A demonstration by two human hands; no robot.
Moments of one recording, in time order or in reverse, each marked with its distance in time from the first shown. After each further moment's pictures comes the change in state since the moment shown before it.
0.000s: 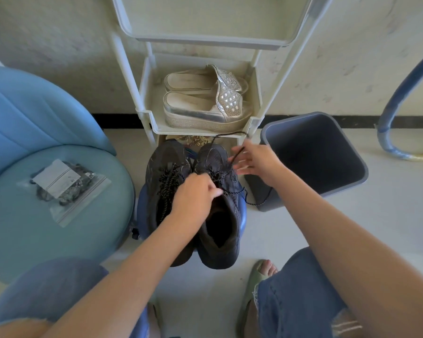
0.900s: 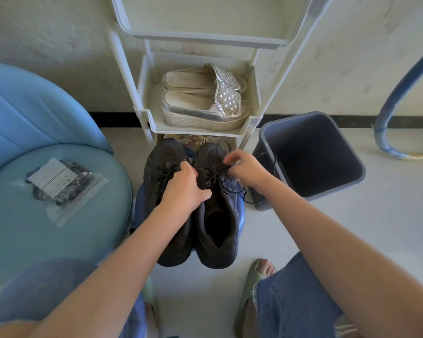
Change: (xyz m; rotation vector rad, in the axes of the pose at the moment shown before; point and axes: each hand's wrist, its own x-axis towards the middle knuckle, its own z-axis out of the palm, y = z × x) left_hand 0.014 -0.013 -0.009 -0.112 -0.058 -0.141; right_hand -0.008 0.015 0.017 -0.501 -0.077 -0.197
